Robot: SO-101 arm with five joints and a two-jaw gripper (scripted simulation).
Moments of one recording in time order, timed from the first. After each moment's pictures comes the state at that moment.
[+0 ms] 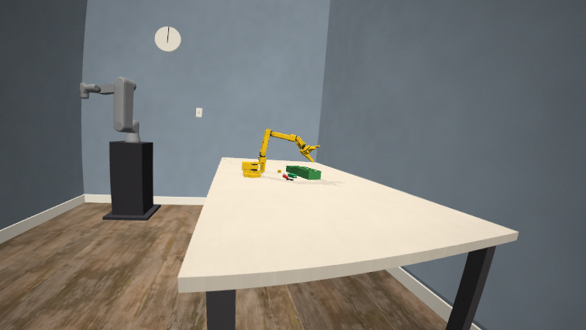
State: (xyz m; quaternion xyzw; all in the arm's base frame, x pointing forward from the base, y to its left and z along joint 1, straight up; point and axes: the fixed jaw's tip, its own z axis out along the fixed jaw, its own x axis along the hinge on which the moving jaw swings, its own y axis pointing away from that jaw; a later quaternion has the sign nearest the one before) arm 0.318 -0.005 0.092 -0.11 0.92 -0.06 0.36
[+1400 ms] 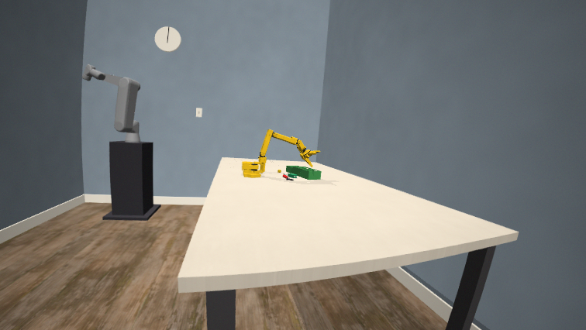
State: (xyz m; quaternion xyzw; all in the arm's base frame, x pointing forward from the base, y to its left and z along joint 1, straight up) arm 0.315 -0.005 0.066 -0.11 0.94 -0.05 0.32
